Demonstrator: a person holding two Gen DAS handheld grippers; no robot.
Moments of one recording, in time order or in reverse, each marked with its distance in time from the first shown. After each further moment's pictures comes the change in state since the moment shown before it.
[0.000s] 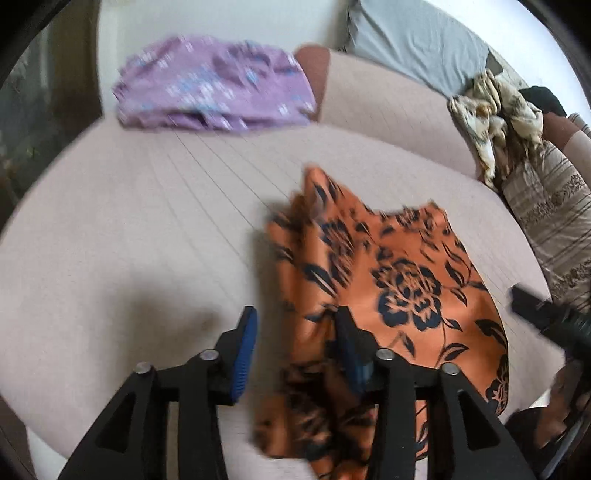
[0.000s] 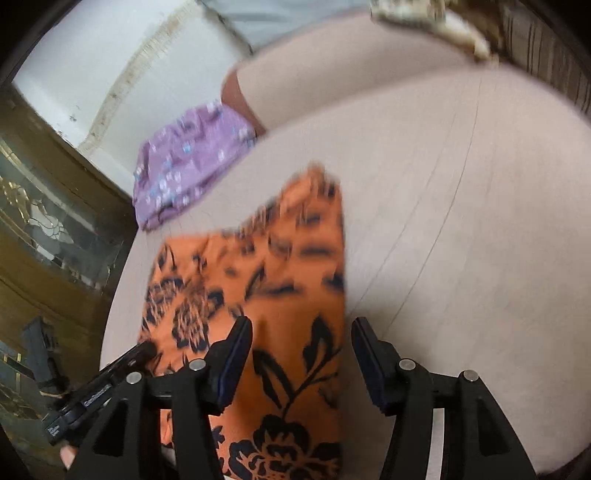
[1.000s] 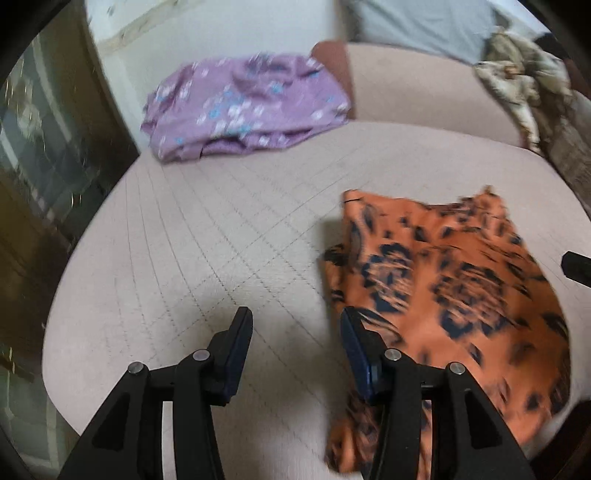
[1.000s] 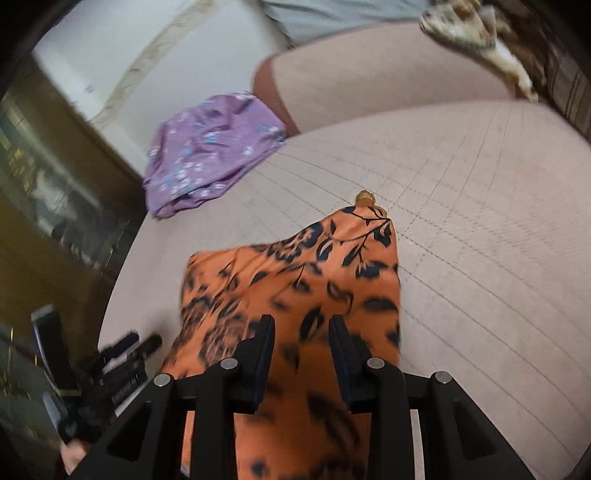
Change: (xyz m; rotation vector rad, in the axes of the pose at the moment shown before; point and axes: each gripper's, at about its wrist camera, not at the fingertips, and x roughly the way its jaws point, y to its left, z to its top) left arm 0.002 -0.011 0.018 0.163 0.010 0.249; right arm 0.005 0.052 0.014 -0.128 0.072 0.005
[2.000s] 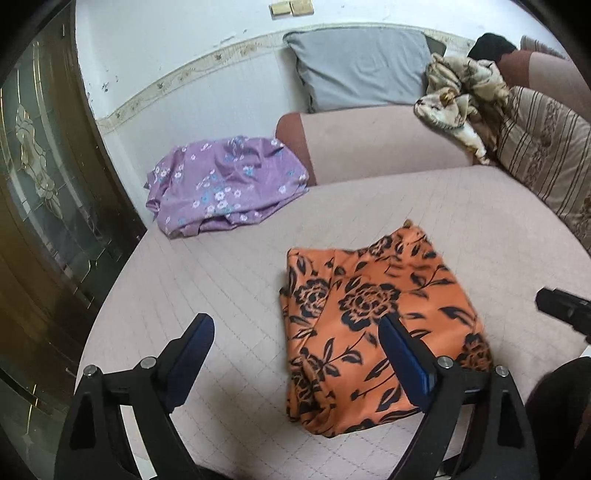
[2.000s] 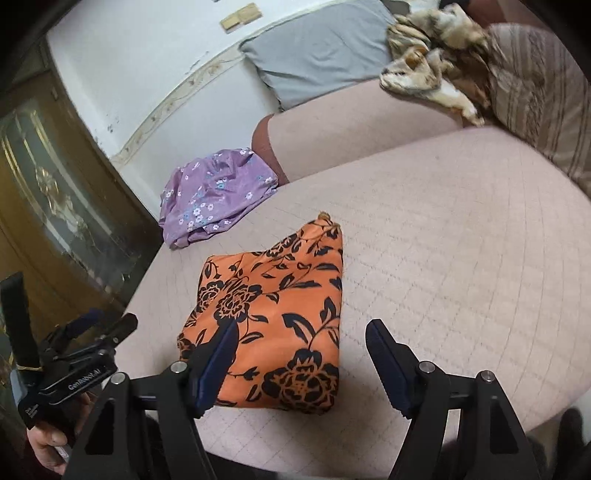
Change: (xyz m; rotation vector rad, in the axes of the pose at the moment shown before) left arm -0.124 -0.049 -0.017 0.107 -0.230 0.007; right arm -0.113 -0.029 -0.081 0.058 -0.215 -0.005
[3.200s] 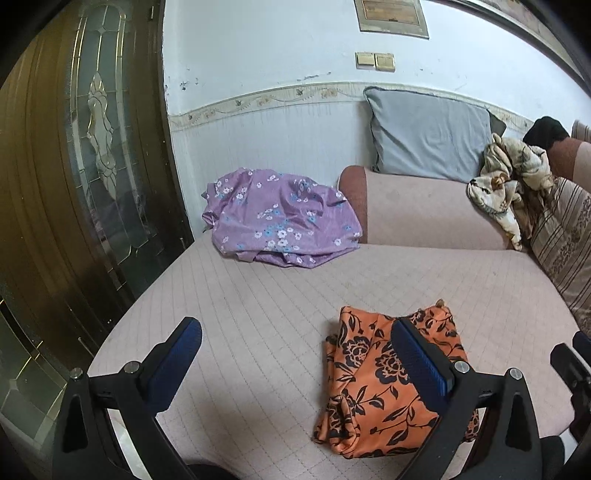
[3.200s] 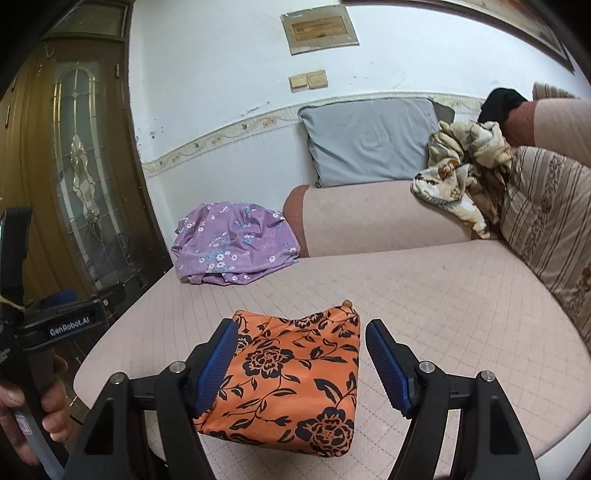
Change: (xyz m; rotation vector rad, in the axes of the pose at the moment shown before) left arm -0.060 0.066 0.023 -0.247 -0.136 0.115; right arm -0.060 0.099 0.007 -0.288 -0.284 -0.077
